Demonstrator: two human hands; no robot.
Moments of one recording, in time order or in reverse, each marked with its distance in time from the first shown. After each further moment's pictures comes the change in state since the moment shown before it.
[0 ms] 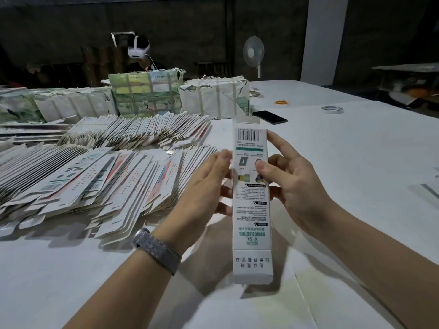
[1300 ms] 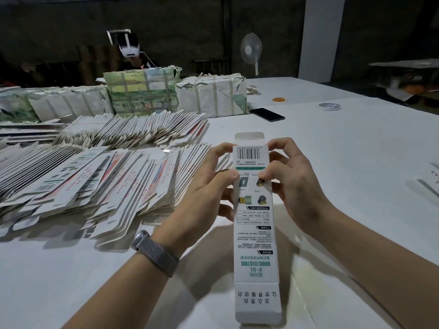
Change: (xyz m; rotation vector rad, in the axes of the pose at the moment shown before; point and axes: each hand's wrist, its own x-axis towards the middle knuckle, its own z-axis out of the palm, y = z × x) left_hand -0.003 -0.004 0.003 -0.024 -0.109 0.064; right_hand -0.001 0.000 0.000 0.010 0.052 -0.018
